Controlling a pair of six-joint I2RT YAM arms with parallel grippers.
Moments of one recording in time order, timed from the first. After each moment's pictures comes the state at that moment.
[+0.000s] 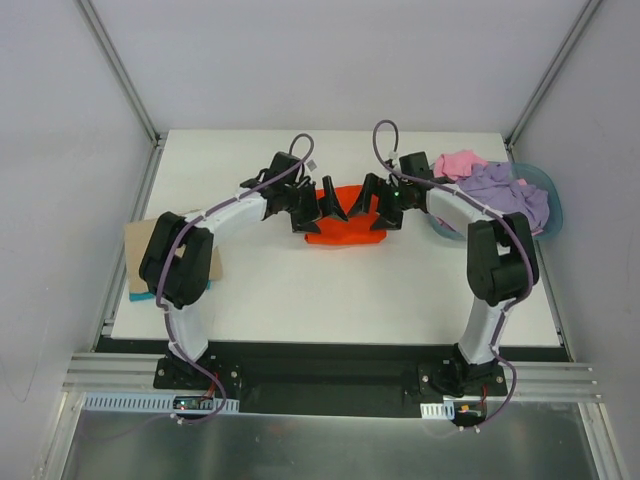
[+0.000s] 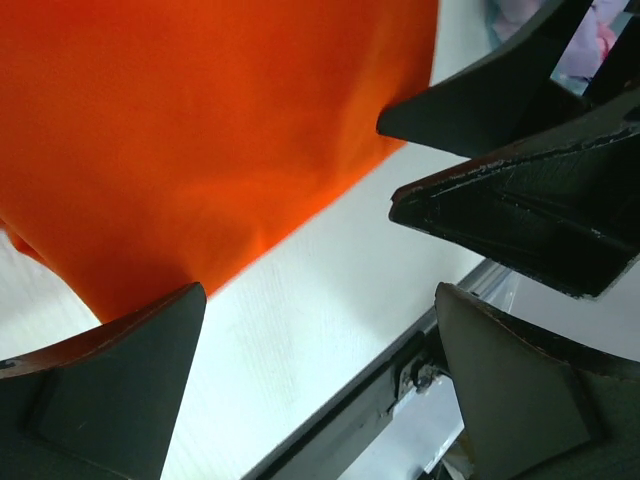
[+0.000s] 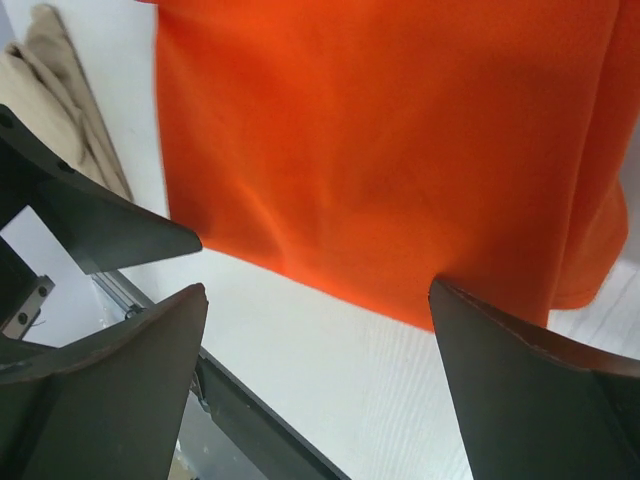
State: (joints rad) left arm -0.49 1.84 1.34 -0.34 0.53 -0.75; right arm 0.31 1.87 1.33 -0.43 -0.56 0.53
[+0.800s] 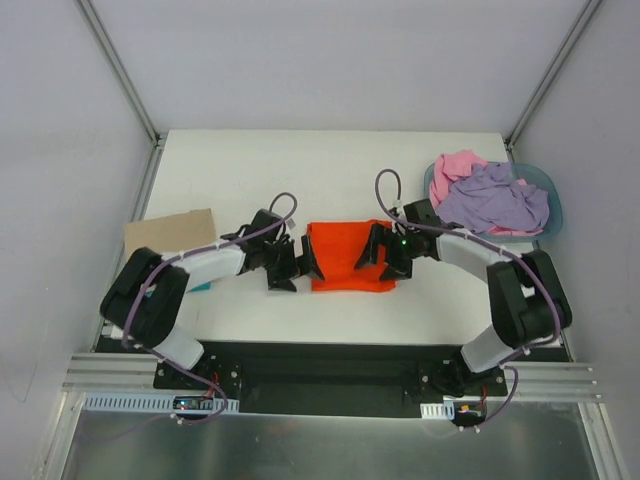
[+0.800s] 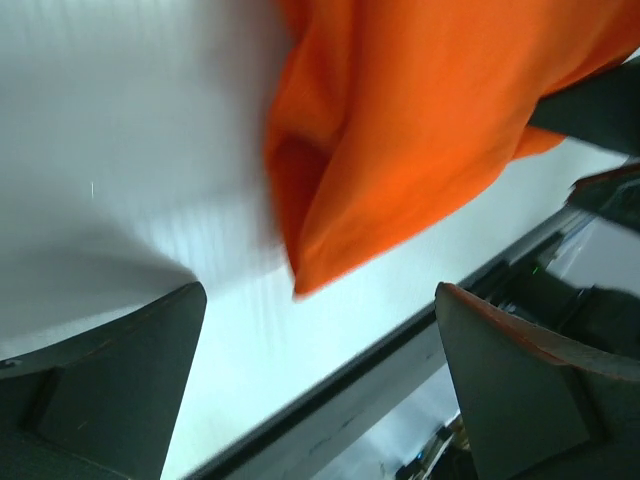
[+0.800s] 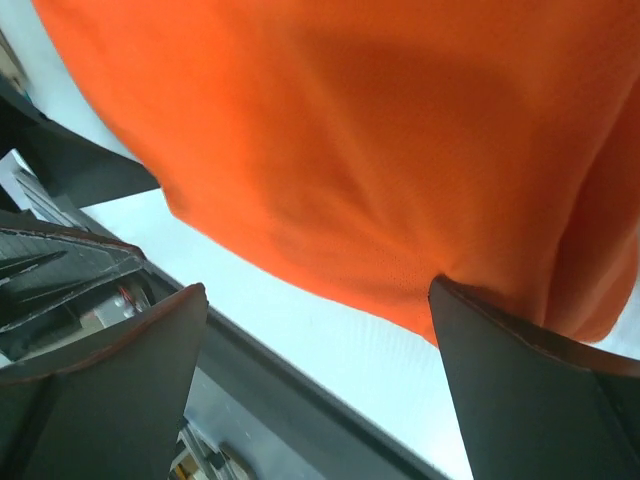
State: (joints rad) left arm -0.51 1.64 0.83 -0.18 0.50 -0.79; right arm 0.36 1.64 0.89 -0.34 -0.55 0.56
